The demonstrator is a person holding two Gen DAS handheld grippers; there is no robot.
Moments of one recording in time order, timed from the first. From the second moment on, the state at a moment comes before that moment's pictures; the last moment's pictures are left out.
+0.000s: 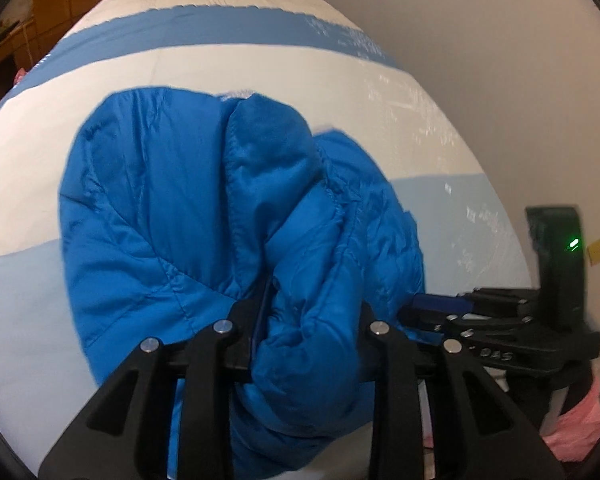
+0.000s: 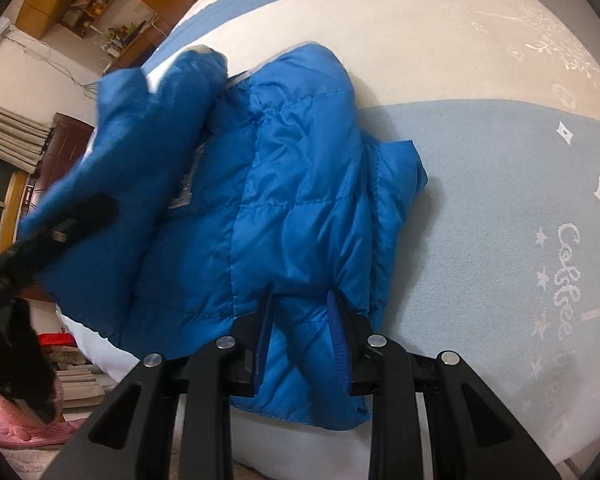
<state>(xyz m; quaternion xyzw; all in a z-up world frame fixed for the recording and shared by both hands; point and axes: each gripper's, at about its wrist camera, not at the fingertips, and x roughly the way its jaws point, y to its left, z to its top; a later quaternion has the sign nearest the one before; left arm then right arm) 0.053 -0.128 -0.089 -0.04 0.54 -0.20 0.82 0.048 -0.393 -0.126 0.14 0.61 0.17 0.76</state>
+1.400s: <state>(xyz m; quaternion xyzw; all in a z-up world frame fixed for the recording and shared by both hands) 0.090 -0.003 -0.090 -0.10 0.57 -0.06 0.82 0.132 -0.277 -0.057 0.11 0.62 0.17 0.76</state>
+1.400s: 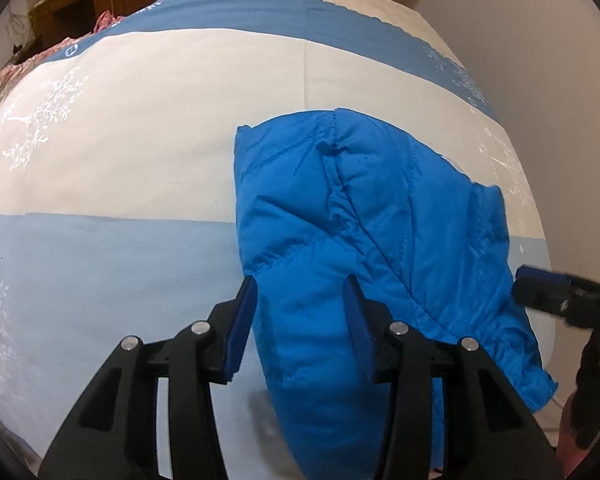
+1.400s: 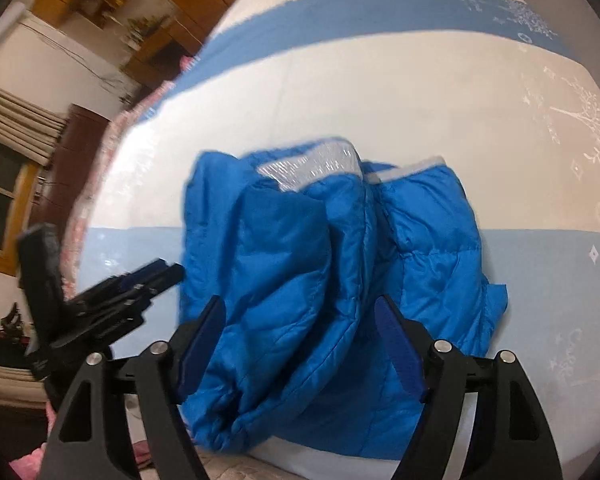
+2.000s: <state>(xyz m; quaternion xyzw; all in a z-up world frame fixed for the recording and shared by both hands) 0.105 -0.010 -0.094 -0.09 0.57 -0.08 0.81 0.137 -0.235 -0.078 0.05 0.62 0.19 0.76</state>
